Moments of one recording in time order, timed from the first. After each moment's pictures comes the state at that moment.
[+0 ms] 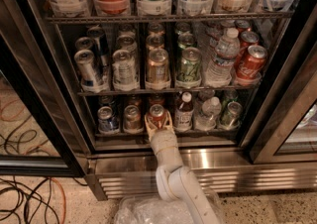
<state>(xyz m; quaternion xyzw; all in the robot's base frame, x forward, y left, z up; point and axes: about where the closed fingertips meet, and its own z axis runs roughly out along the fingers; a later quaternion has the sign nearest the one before) 0.657 -0.009 0.596 -0.10 0.65 0.07 0.75</state>
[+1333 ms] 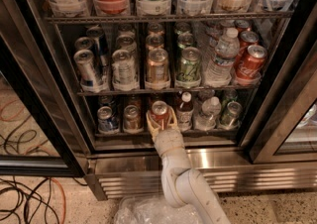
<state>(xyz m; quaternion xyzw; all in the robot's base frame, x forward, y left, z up) 0.623 -0.022 0.656 -0.11 0.63 0.07 0.77</state>
